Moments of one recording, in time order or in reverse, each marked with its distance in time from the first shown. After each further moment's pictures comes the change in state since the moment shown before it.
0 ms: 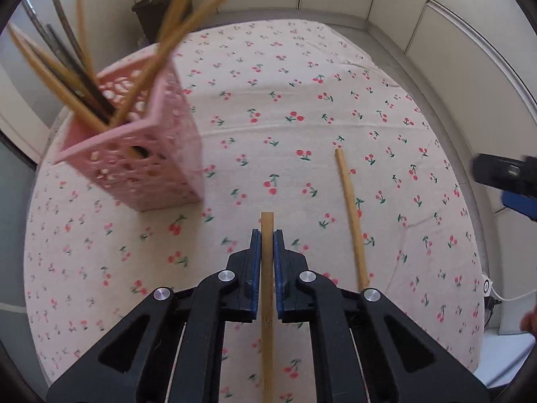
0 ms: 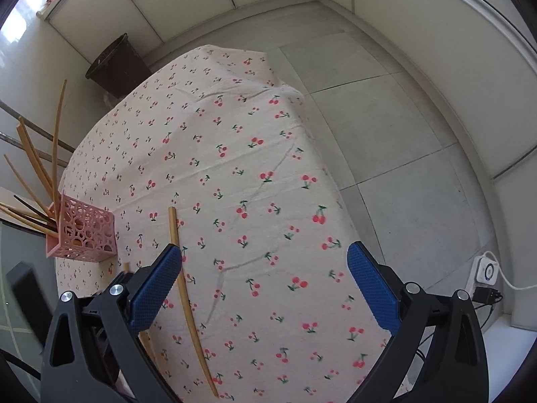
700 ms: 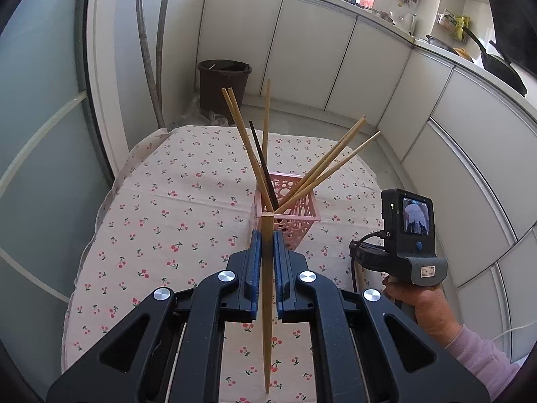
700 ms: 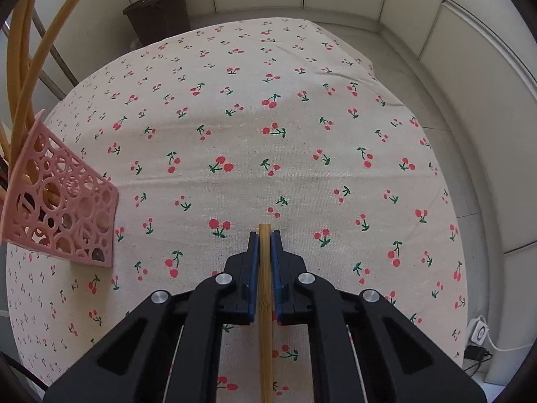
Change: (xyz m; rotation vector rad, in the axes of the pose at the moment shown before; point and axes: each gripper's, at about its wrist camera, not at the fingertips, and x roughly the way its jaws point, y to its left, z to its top) left arm -0.142 0.114 -0.023 -0.222 -0.352 -0.080; right arm 0.081 0.111 -0.009 -0.253 -0.035 -0.053
